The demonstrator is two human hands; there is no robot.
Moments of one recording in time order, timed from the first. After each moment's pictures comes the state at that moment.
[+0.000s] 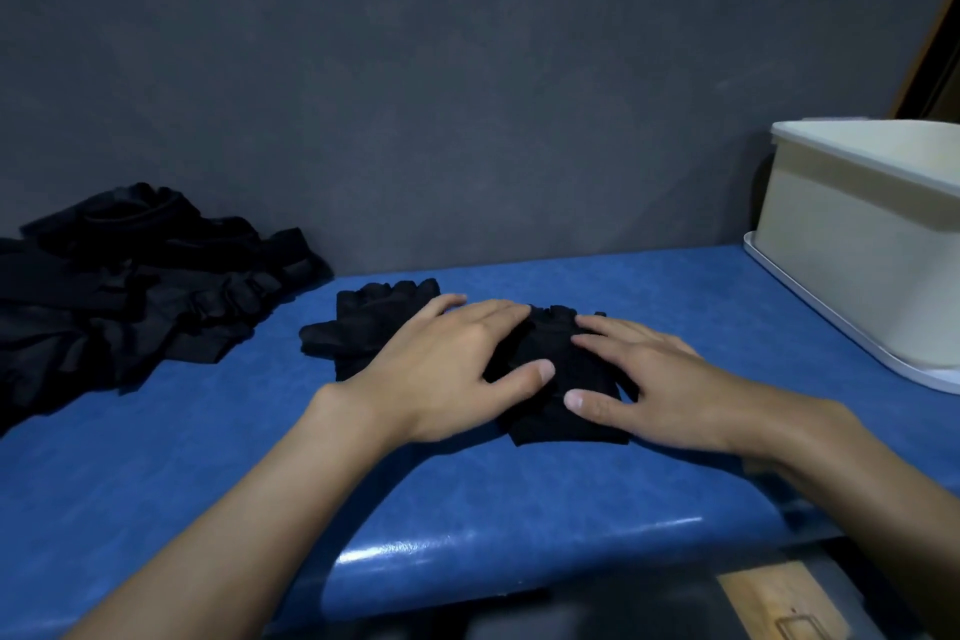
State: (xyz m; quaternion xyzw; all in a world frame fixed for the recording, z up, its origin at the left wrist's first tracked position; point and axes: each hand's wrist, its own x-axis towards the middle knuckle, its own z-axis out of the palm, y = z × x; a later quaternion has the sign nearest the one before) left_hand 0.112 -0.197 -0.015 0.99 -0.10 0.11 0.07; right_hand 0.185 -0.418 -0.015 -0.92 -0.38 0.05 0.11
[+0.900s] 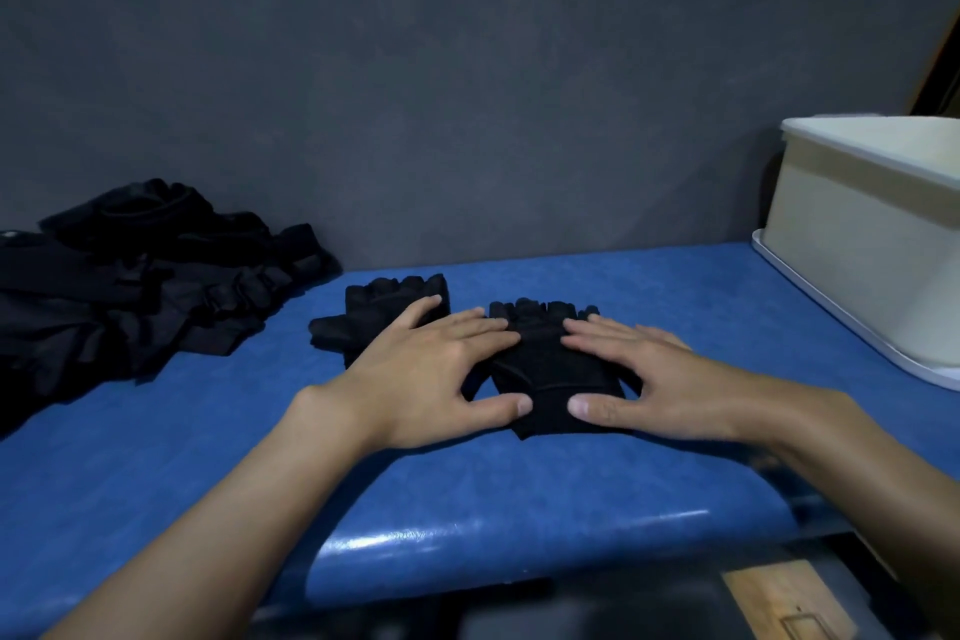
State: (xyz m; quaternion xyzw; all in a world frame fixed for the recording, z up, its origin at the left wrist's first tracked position) left_hand 0.097 -0.179 -0.023 0.99 -0.10 0.07 0.01; right_hand 0.188 -0.418 -0.014 -0.89 -0.42 0.10 0.15
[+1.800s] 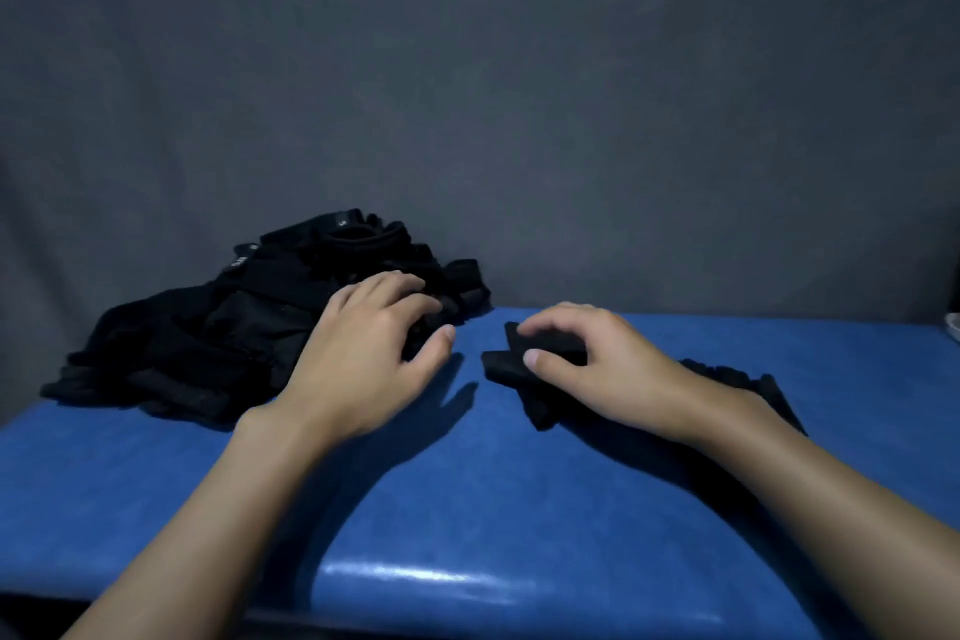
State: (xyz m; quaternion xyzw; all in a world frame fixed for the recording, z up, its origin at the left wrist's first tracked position) left_hand 0.002 -0.034 0.012 0.95 0.12 0.28 0.04; right_hand 0.143 -0.232 0.017 -0.80 -0.48 0.02 0.35
